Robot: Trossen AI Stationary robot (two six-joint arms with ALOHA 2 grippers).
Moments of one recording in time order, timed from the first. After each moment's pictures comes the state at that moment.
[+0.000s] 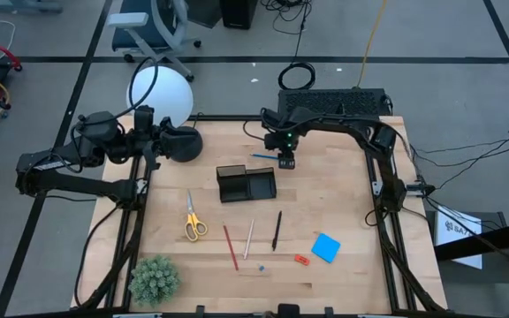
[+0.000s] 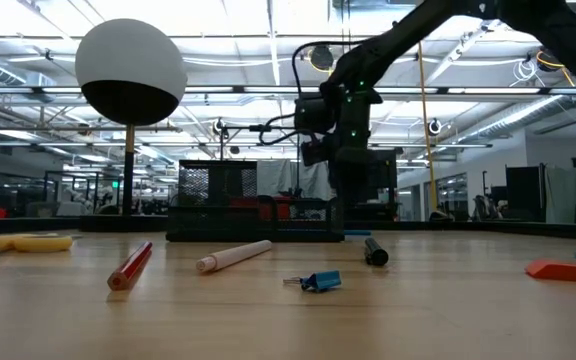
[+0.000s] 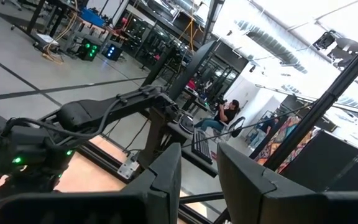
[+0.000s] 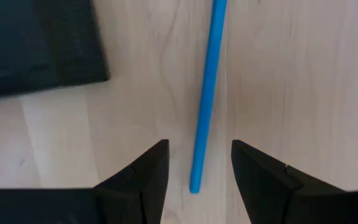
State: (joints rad) left arm 0.12 0.80 1.05 -0.14 0.03 -0.61; right arm -0.50 2.08 1.57 -0.95 -0.11 -0.43
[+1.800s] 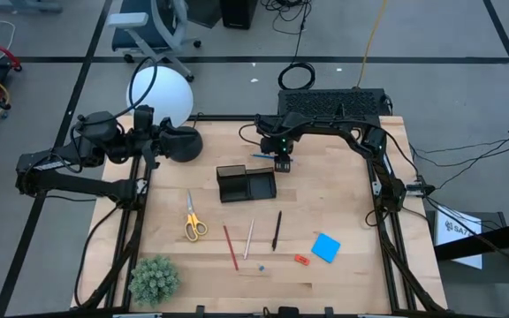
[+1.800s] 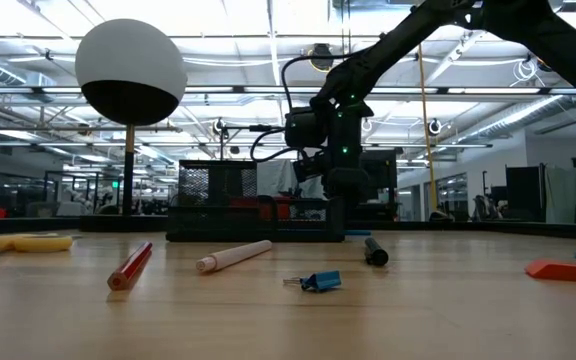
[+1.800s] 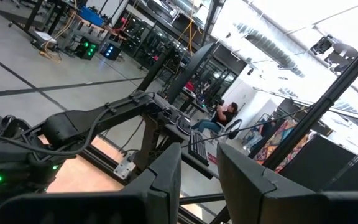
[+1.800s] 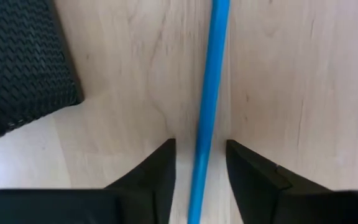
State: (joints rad) left arm 0.12 0.80 1.05 -0.13 0.03 -0.64; right arm -0.46 2.18 1.56 -0.97 -0.05 -0.40
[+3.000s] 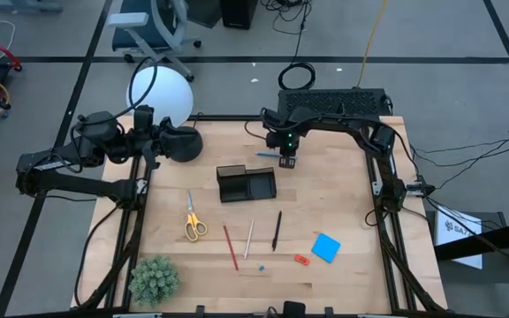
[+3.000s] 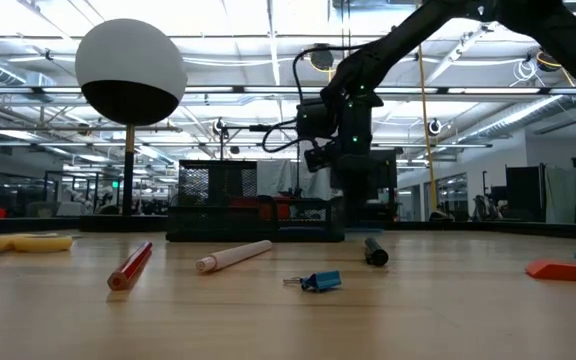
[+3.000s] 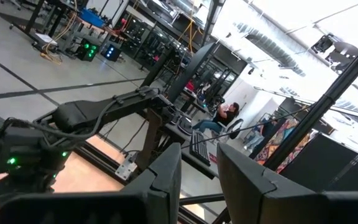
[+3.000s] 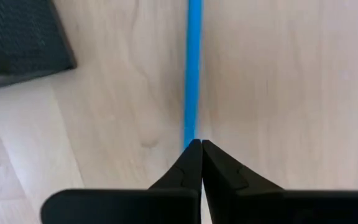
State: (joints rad) left arm 0.12 0.80 1.05 -0.13 0.03 -0.63; right arm -0.51 2.08 1.56 -0.98 -0.06 -0.37
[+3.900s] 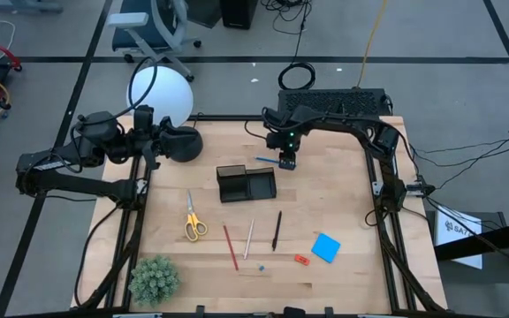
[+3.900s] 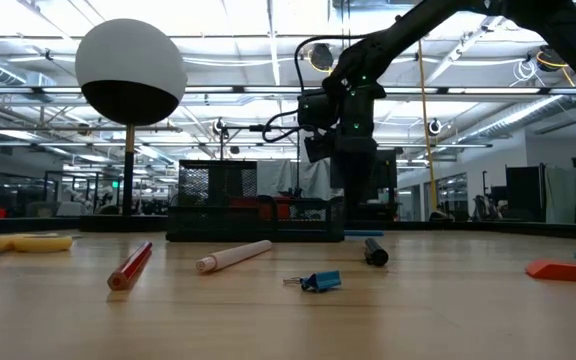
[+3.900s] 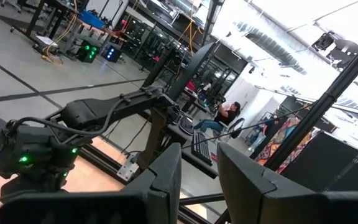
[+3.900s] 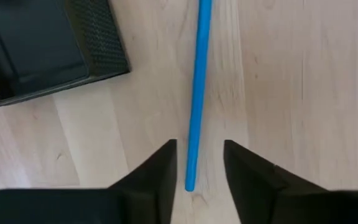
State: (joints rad) left arm 0.12 0.80 1.05 -0.13 0.02 -0.61; right arm -0.50 2.05 1.56 -1.02 -0.15 -0.33
